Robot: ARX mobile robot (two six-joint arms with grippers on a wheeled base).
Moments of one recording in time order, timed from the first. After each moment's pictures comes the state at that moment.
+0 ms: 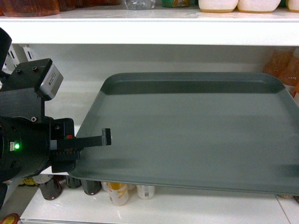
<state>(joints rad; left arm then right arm) -0.37 1.52 0.62 0.20 -0.18 -0.34 0.07 1.44 0.44 0.48 -0.12 0.10</state>
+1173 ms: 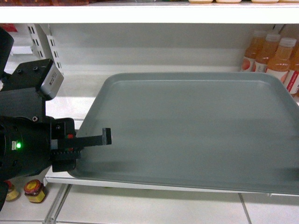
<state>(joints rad) -0.37 1.53 0.62 0.20 -0.19 -0.34 0.07 1.44 0.44 0.47 -0.13 0.10</state>
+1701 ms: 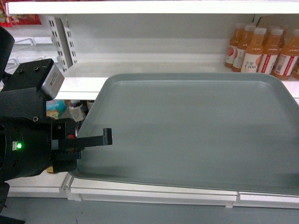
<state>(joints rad) -0.37 1.53 0.62 0.20 -0.19 -0.34 0.07 1.44 0.44 0.47 -0.13 0.10</state>
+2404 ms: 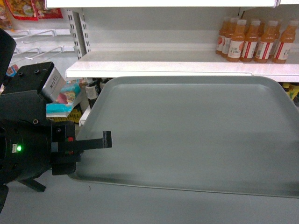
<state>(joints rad) -0.37 1.53 0.62 0.19 -0.19 -0.34 0.07 1.44 0.44 0.47 -0.13 0.10</state>
